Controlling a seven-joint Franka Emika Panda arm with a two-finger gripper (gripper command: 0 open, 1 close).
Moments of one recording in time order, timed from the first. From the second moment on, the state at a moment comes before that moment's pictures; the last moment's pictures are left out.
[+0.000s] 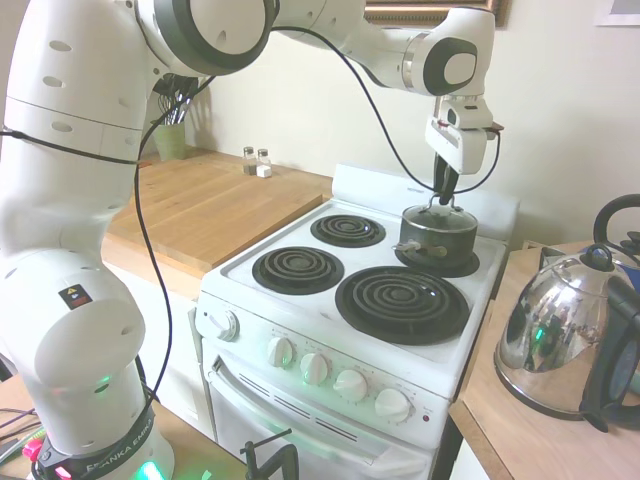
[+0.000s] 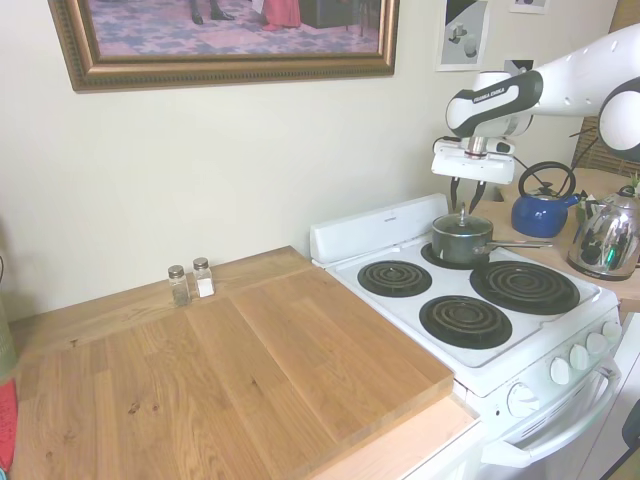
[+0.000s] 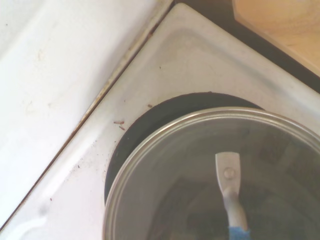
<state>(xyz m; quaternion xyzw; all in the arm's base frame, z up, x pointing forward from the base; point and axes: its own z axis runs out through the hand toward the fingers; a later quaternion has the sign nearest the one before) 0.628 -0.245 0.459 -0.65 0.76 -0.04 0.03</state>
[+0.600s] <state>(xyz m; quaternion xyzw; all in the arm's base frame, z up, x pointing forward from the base) 0.629 -0.248 0.457 -0.66 0.75 -0.03 0.03</state>
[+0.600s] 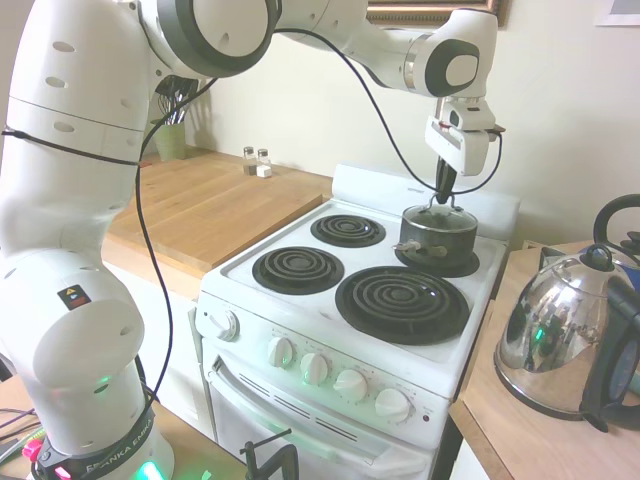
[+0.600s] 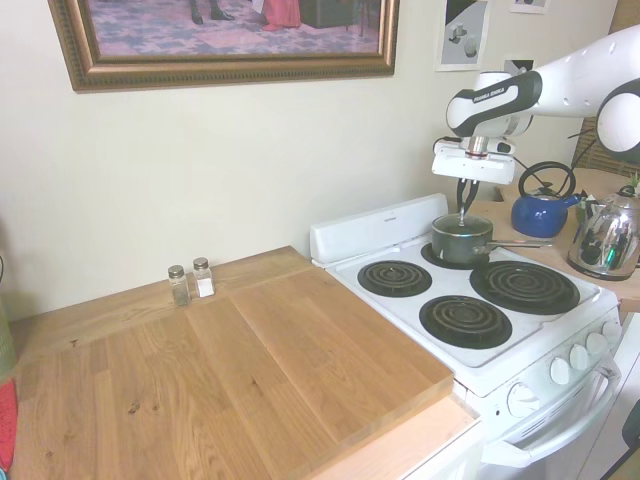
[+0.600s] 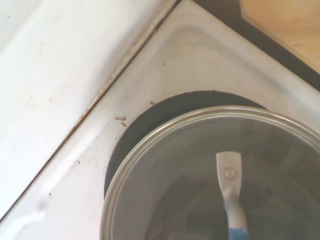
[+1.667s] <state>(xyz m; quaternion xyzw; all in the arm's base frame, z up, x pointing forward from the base) 0.513 0.079 0.673 -0.70 0.67 -0.22 -0.10</state>
